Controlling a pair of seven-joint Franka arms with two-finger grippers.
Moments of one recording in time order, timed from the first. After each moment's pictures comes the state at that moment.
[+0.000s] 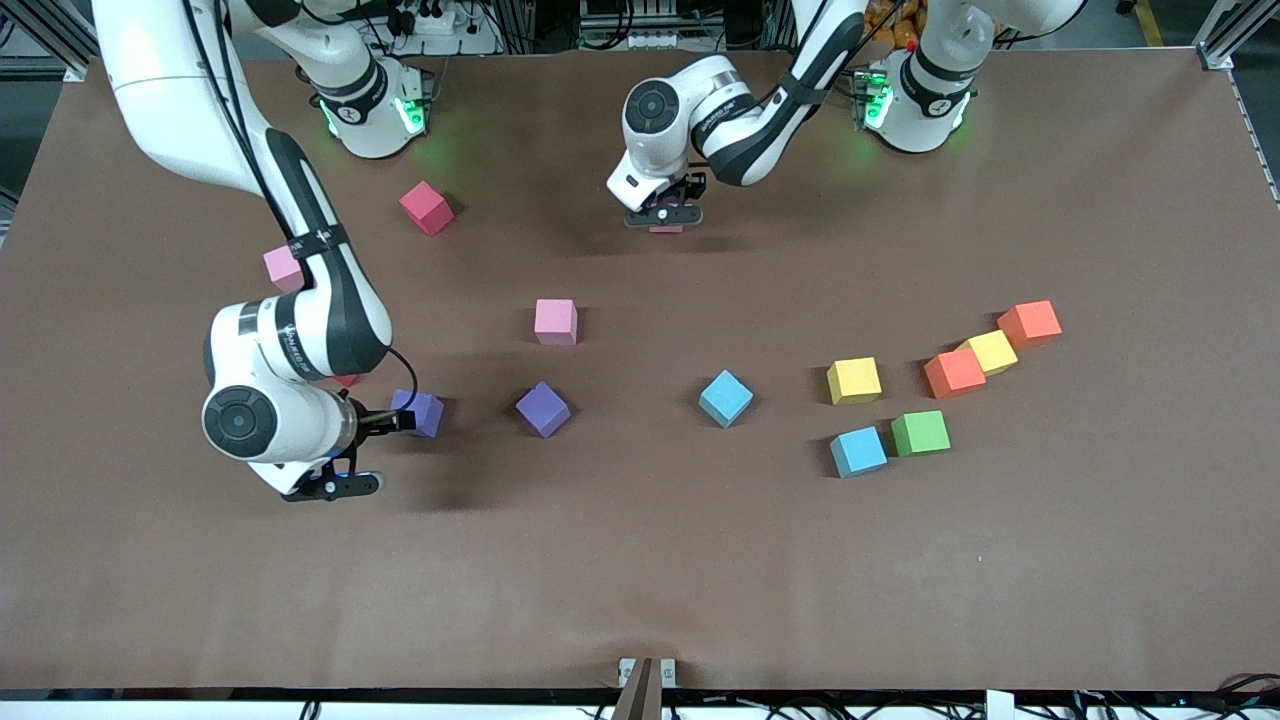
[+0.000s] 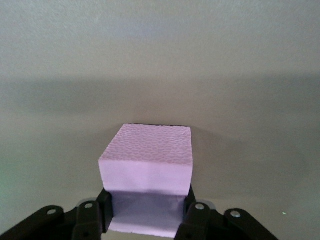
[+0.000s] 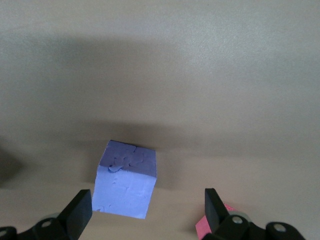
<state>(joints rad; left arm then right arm) -0.77 0.43 -0.36 -2.14 -0.07 2.37 -1.06 0.22 0.64 -0.03 -1.51 0.00 1.92 0.10</state>
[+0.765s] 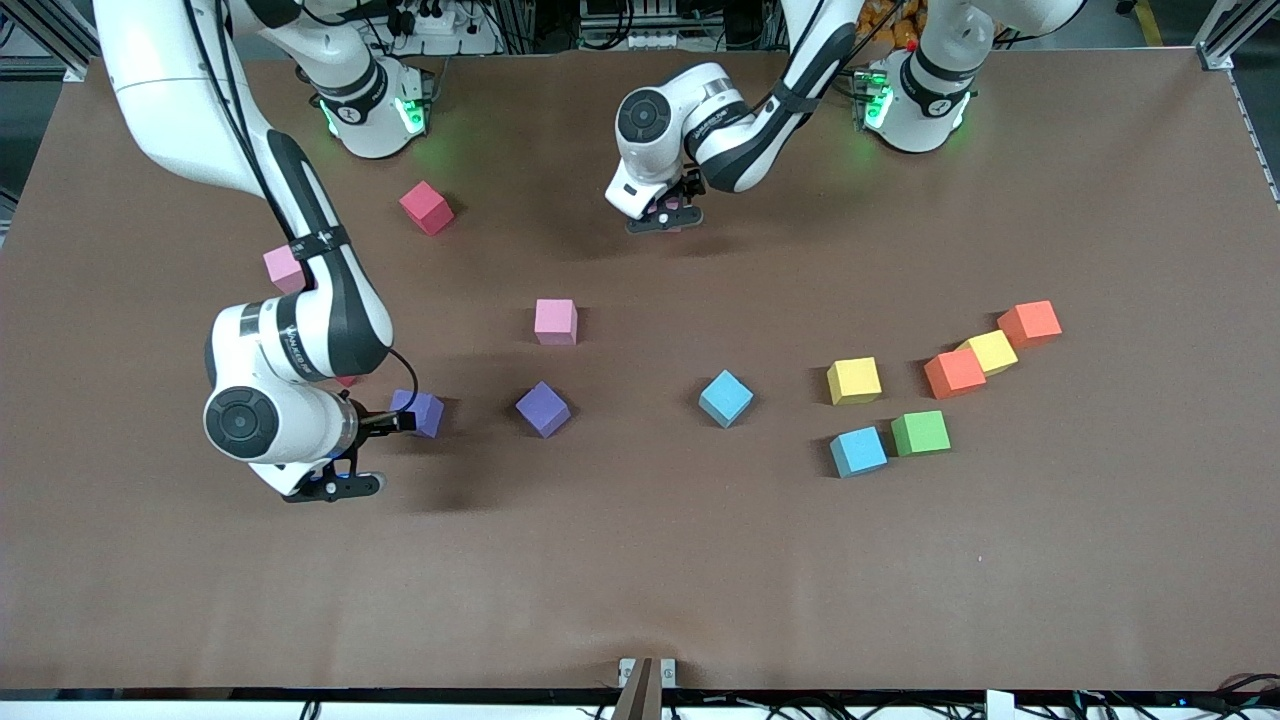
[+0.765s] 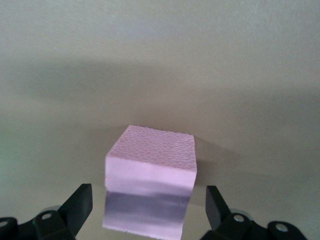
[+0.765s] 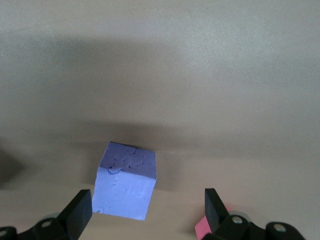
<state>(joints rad) -0.77 0.44 -0.34 -2.08 -0.07 2.30 -1.20 0.22 0.64 -0.03 -1.50 0.00 1.93 0.10</state>
